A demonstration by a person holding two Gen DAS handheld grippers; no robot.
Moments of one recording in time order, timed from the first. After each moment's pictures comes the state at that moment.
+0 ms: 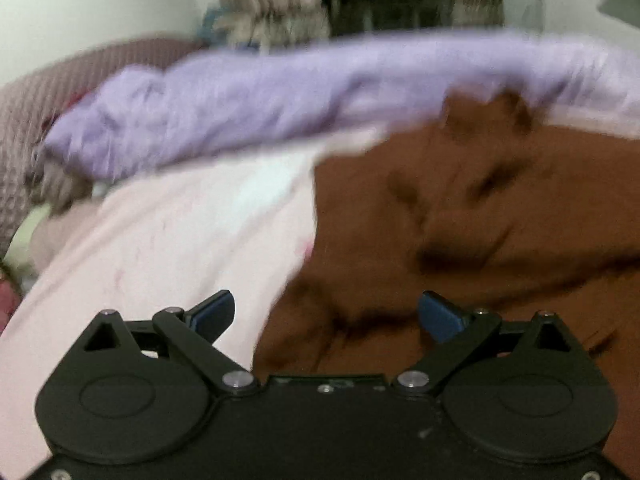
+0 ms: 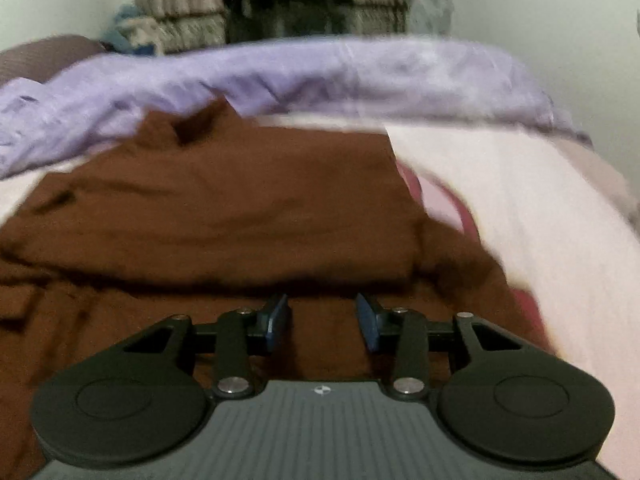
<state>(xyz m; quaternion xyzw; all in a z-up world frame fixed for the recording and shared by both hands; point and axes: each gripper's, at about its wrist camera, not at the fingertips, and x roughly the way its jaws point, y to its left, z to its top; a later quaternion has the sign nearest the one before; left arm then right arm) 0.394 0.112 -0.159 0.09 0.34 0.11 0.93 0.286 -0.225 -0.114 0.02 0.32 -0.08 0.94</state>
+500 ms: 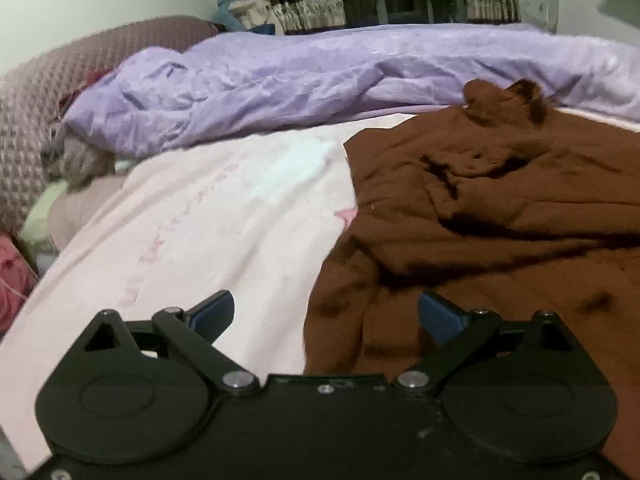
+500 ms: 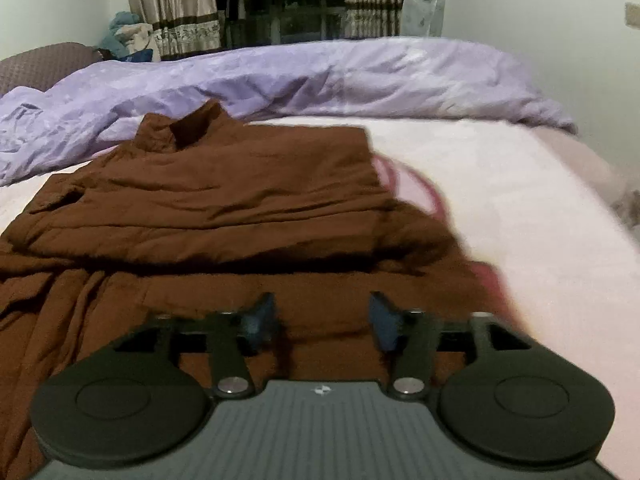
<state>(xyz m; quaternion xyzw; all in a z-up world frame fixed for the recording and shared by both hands) 0.335 0.141 -0.126 0.05 0.34 0.11 0.93 0.237 -0.233 -0.093 0.01 0.30 -0.08 0.95</state>
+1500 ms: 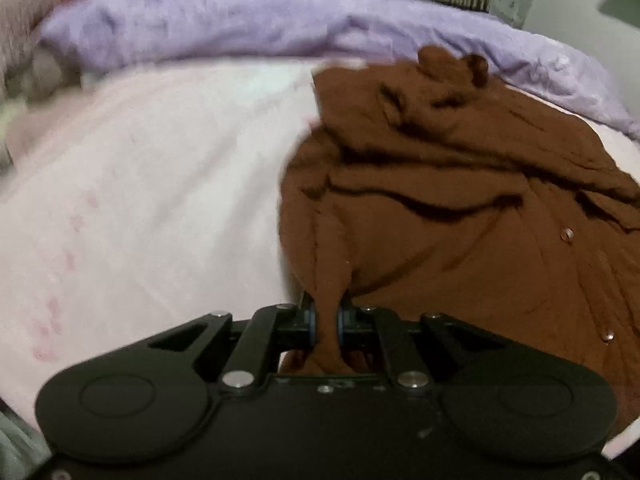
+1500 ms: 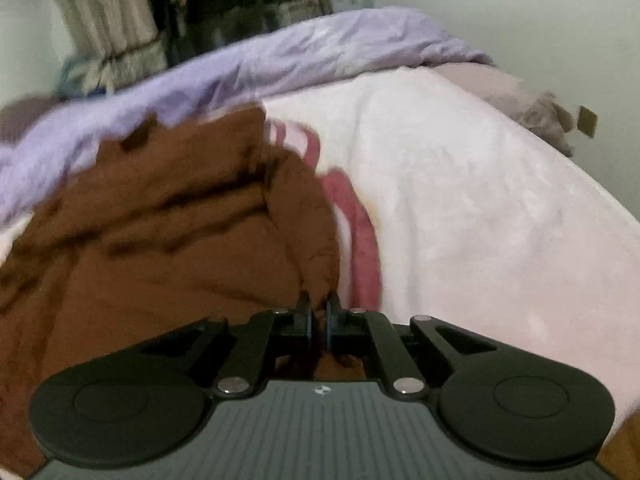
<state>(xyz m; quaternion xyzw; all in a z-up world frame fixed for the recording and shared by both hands) 0.237 0.160 -0.124 -0.02 0.39 0.03 0.92 0.135 -0.306 -0.103 0.12 0.30 -0.13 0.94</state>
